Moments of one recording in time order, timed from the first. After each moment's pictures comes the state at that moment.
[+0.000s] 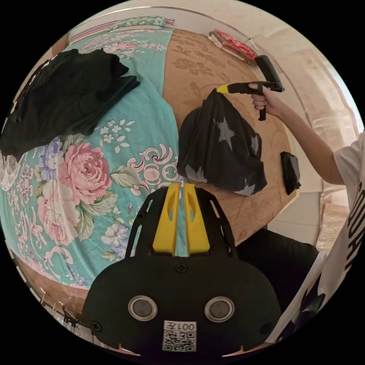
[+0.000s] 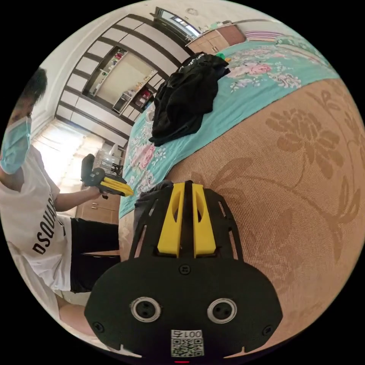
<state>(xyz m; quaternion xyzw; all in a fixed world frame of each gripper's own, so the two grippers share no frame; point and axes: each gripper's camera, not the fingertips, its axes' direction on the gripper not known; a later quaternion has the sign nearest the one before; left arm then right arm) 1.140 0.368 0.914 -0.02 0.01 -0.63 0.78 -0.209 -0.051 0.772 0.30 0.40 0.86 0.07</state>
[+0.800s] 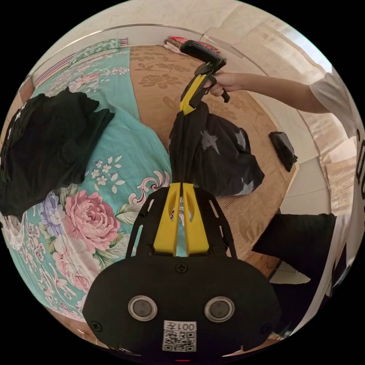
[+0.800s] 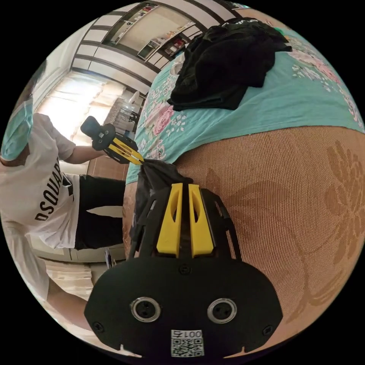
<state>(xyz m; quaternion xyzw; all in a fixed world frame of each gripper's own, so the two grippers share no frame) 1.139 0.419 0.911 -0.01 -0.01 -0.51 0.86 -0.221 0.066 0.737 0.33 0.27 0.88 0.22</state>
